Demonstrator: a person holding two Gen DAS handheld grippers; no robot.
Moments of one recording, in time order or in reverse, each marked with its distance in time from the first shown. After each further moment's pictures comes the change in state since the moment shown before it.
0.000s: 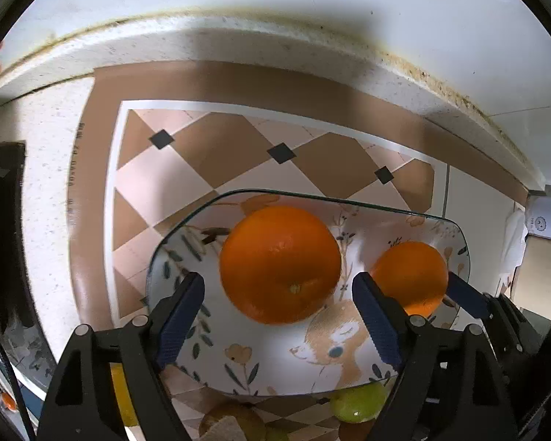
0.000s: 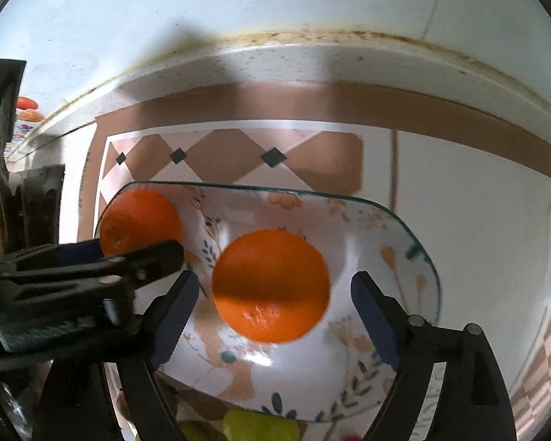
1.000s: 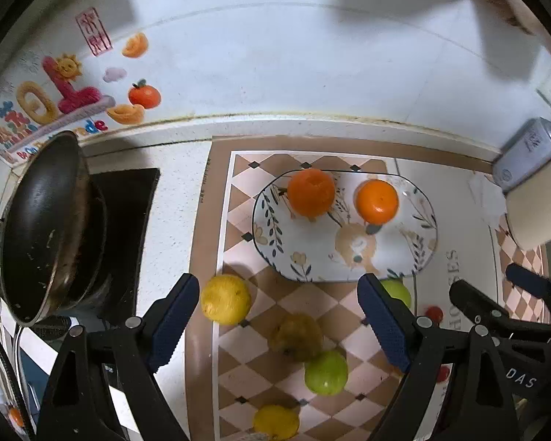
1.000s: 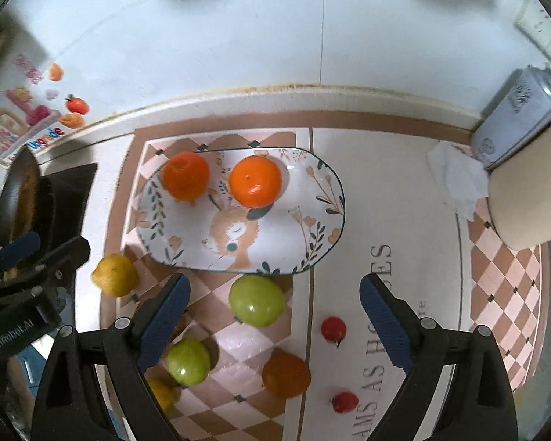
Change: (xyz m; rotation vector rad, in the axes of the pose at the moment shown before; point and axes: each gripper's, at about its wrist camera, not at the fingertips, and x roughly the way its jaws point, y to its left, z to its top) left arm -0.143 -0.013 -0.177 0.149 -0.440 0.159; right arm -0.163 0.029 -0.171 0.063 -0.297 -0.127
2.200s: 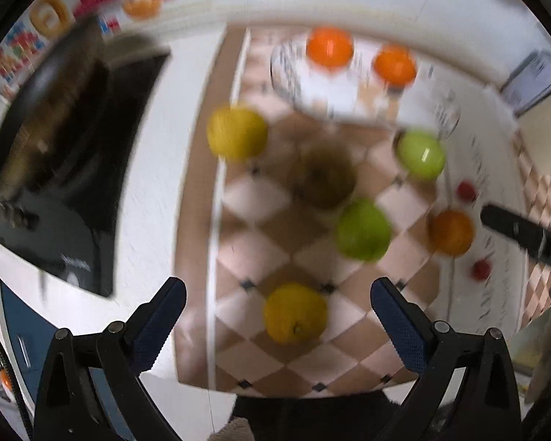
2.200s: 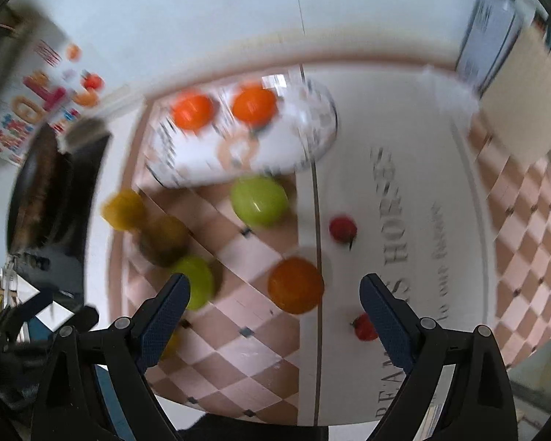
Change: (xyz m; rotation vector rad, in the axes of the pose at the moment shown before) left arm 0.044 0.023 -0.134 -0.016 0.234 0.026; right arm 0.030 -0.027 -0.103 0.116 0.134 0.077
